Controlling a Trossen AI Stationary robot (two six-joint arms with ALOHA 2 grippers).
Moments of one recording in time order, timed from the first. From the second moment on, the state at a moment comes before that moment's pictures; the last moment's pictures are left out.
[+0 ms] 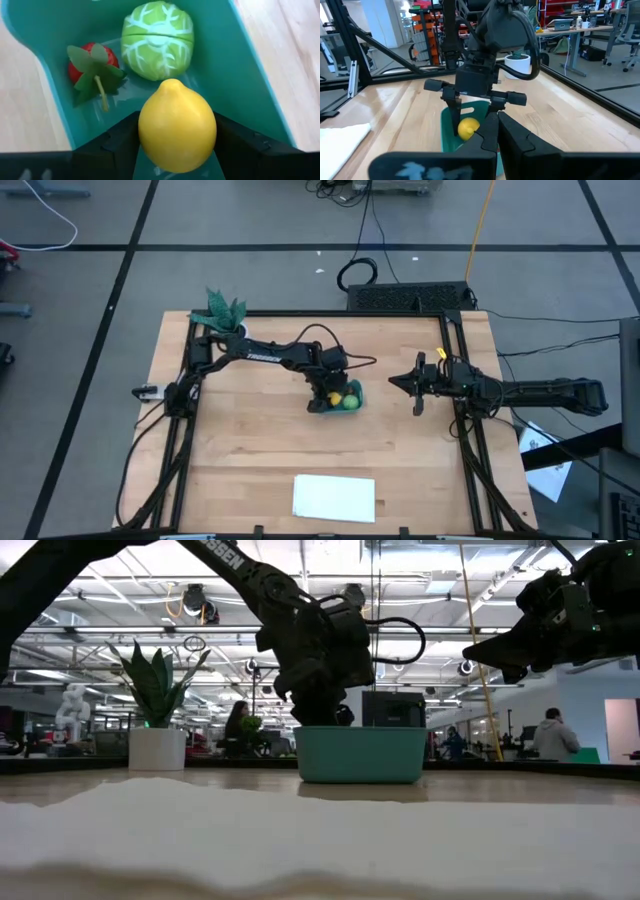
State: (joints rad) left arm 0.20 2.13 1.51 -0.55 0.41 0.40; right arm -0.17 0.50 0.02 0.43 -0.02 0.09
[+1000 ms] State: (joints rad) left arm 0.21 2.13 1.51 -0.56 0.45 0.36; right arm -0.17 0.50 0.02 0.43 -0.02 0.09
